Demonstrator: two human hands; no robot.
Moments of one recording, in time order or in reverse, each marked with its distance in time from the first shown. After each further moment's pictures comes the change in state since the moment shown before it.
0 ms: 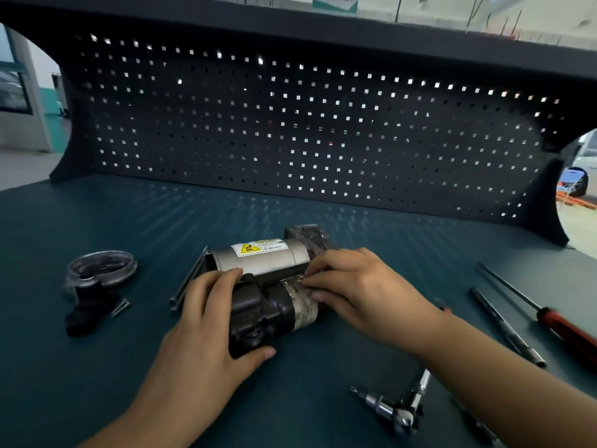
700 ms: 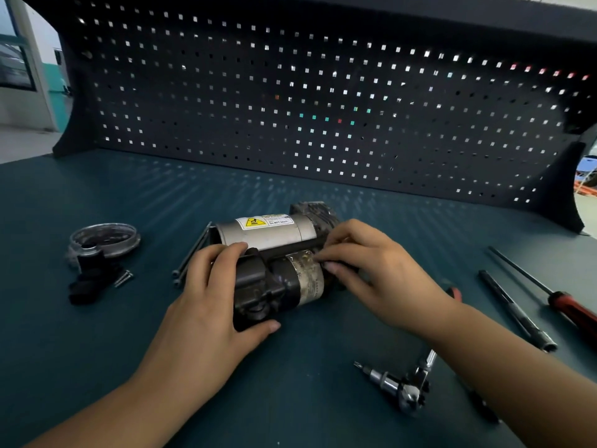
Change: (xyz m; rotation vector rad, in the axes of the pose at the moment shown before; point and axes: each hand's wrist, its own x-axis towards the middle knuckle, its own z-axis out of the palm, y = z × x) left_hand -0.001 0.000 0.001 0.038 -0.001 -0.015; right_hand -0.010 0.005 0.011 0.191 0.107 0.081
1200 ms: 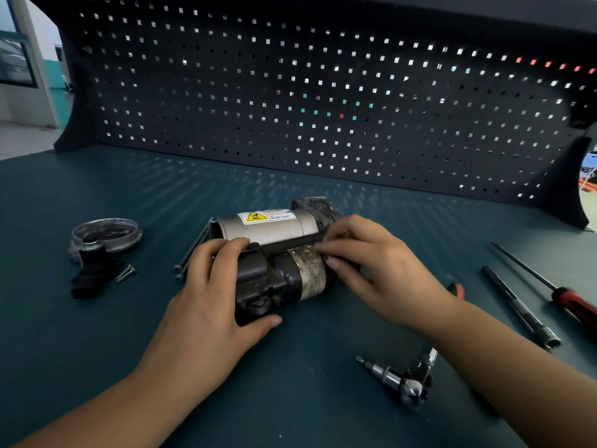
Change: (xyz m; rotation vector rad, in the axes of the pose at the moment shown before) left_hand 0.000 -0.001 0.001 -0.002 0.001 0.019; right_hand 0.000 -0.002 0.003 -0.016 0.043 -0.010
